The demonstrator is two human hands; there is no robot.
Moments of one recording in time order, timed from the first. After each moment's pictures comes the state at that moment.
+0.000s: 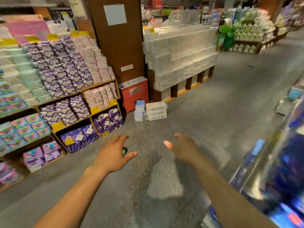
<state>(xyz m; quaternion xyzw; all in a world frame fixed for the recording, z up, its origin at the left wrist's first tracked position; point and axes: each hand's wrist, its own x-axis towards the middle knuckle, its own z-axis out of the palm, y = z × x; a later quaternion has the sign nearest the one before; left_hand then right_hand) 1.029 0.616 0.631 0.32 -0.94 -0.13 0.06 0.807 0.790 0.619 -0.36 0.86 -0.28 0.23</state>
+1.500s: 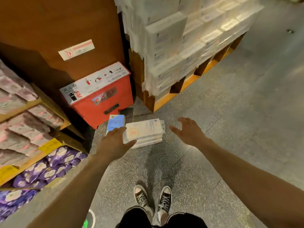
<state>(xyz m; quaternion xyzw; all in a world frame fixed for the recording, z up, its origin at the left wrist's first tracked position) 0.121 -0.254 0.444 0.38 -0.89 -0.25 -0.08 -0.120 -0.076 0.469 -0.35 0.90 -0.09 0.26</state>
